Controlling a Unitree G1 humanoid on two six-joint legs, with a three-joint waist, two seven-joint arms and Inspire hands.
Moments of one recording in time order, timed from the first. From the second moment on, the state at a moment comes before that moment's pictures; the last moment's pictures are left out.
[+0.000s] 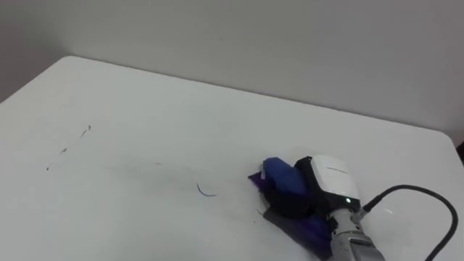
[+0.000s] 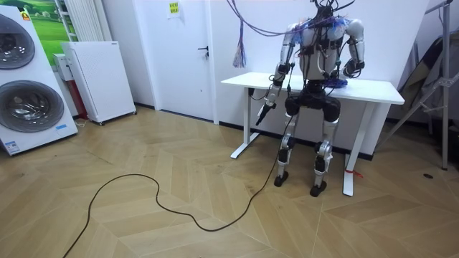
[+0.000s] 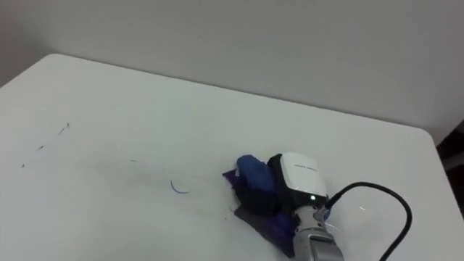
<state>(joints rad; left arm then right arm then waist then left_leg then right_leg) 0.35 0.21 0.03 0.90 0.25 0.18 0.17 0.10 -0.28 0.33 0.33 -0.81 0.03 -0.32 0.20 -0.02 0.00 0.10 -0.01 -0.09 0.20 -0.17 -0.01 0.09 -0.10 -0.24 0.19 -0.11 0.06</state>
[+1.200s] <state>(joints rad) 0.30 0.22 0.12 0.97 0.23 0.13 0.05 0.12 -0.31 -0.04 0.04 -0.71 -0.01 -0.43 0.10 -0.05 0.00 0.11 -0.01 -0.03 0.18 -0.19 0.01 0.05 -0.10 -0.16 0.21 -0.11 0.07</state>
